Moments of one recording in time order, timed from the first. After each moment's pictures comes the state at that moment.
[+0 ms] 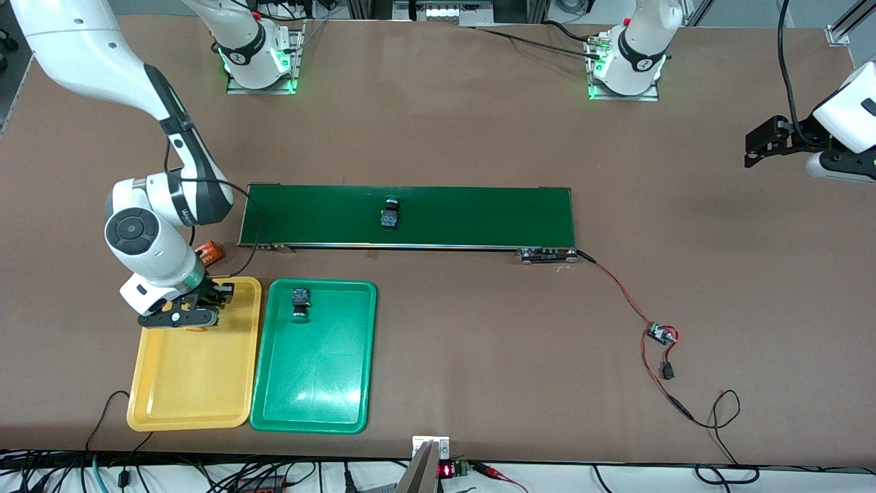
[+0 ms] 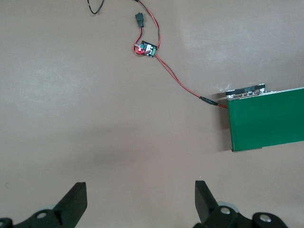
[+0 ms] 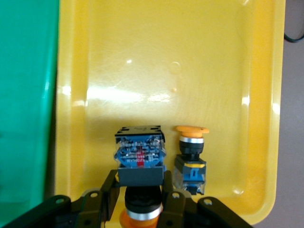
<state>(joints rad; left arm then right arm) 0.05 -0.02 -0.07 -1.62 0.05 1.55 0.14 -0.06 0.60 0.16 -1.73 -0.40 2.43 0.27</state>
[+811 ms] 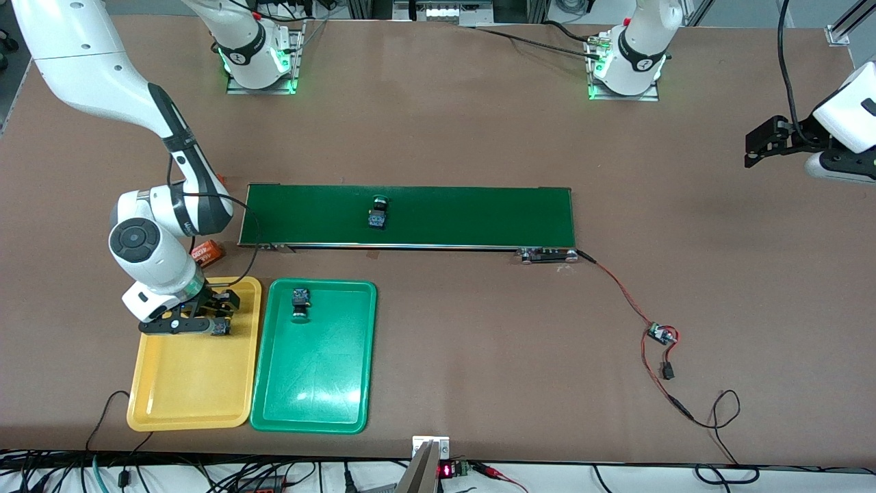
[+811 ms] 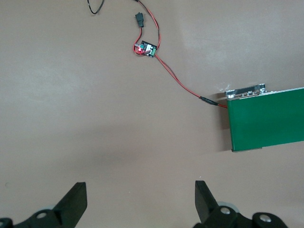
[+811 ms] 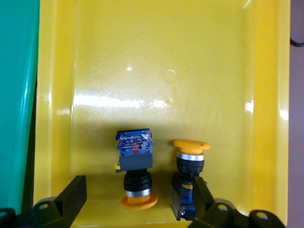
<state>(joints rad) 0.05 -0.02 -0.07 -1.62 0.05 1.55 0.14 -0.06 0.64 0.14 -1.71 -0.40 2.49 0.27</state>
